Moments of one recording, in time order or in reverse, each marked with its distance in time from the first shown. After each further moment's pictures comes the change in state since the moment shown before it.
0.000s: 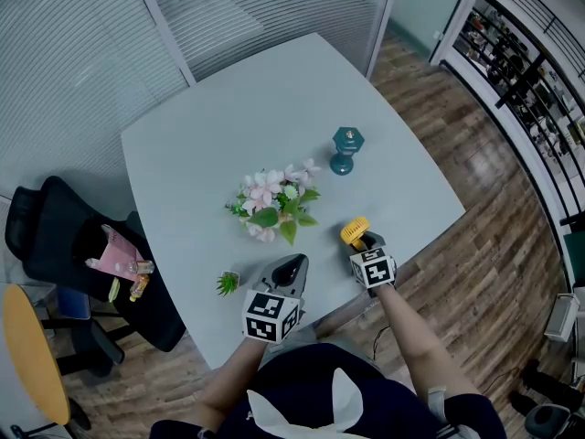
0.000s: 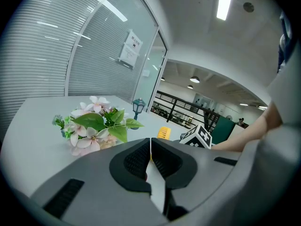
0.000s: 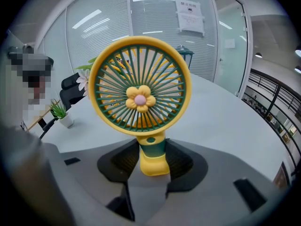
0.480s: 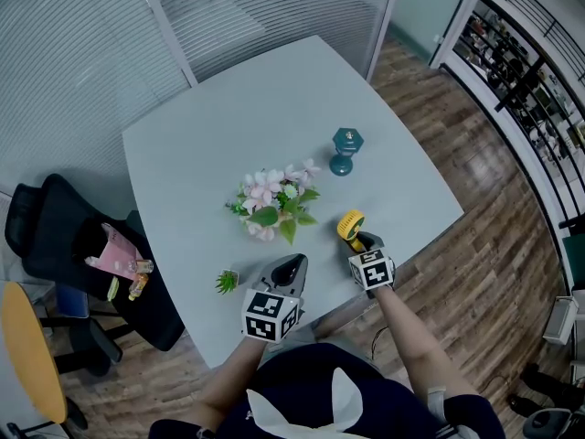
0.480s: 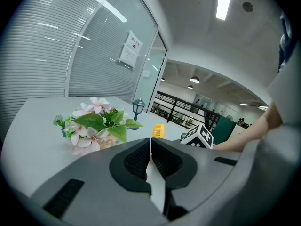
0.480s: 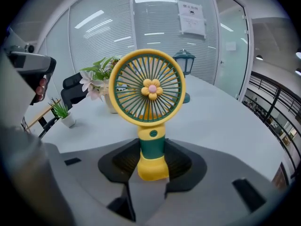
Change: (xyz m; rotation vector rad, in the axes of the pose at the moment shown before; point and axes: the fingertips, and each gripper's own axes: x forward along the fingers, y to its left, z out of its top) left arm -0.003 -0.002 -0.001 0.002 -0.006 0.004; right arm -0.005 0.004 0.004 -0.023 -0.021 -0.003
